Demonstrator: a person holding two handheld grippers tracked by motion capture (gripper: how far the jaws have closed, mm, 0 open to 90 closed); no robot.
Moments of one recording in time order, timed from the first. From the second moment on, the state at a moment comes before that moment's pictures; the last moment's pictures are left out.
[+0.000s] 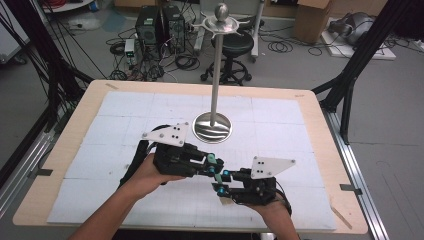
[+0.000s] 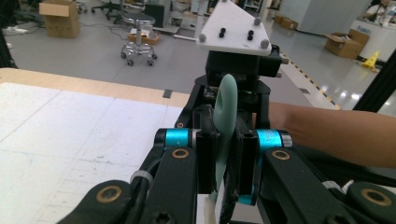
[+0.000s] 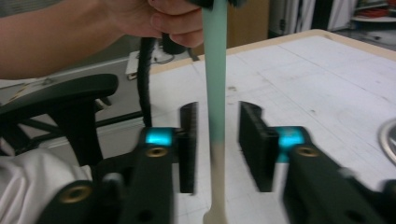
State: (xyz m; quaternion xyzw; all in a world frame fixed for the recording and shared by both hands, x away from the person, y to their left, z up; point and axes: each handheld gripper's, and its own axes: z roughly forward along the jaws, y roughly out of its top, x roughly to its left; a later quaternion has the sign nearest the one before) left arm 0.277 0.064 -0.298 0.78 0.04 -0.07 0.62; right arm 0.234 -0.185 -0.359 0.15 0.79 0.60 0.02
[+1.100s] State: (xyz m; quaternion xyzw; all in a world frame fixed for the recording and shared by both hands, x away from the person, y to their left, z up) left arm 0.257 0.210 -0.389 0.70 0.25 0.10 0.66; right arm 0.296 -0.184 -0.312 0.25 0.72 0.64 0.10
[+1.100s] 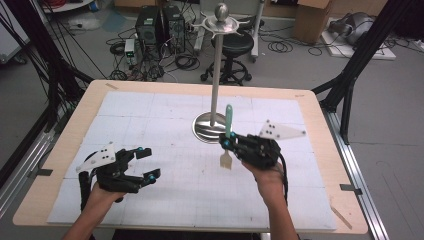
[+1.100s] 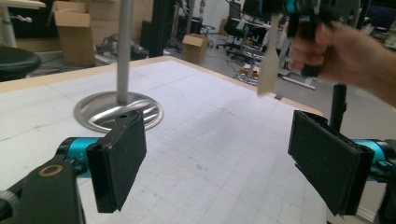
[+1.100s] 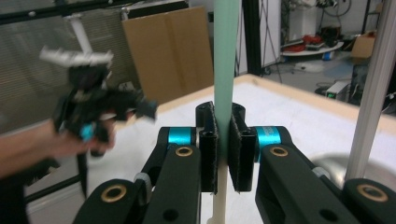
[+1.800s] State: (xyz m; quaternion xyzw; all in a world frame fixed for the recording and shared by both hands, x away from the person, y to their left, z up) left arm 0.252 0.220 -0.394 0.70 0.25 0.10 0.66; right arm 0.381 -0.141 -0.225 0.26 0.70 0.66 0.10
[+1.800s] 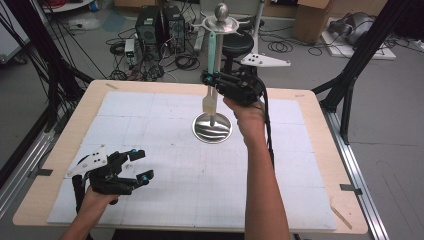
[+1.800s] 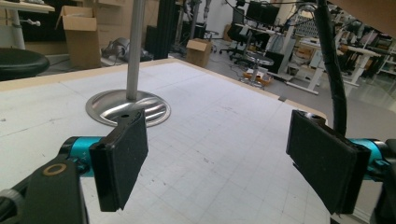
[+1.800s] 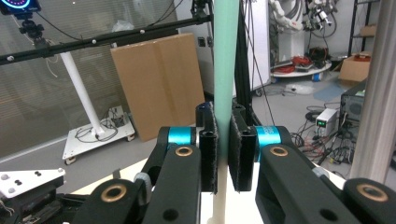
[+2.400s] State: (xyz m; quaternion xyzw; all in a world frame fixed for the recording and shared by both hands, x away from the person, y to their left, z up) left arm 0.253 0.225 -0.395 0.69 0.26 0.11 0.66; right arm 0.391 -0.144 -0.237 0.30 0.70 0.63 0.13
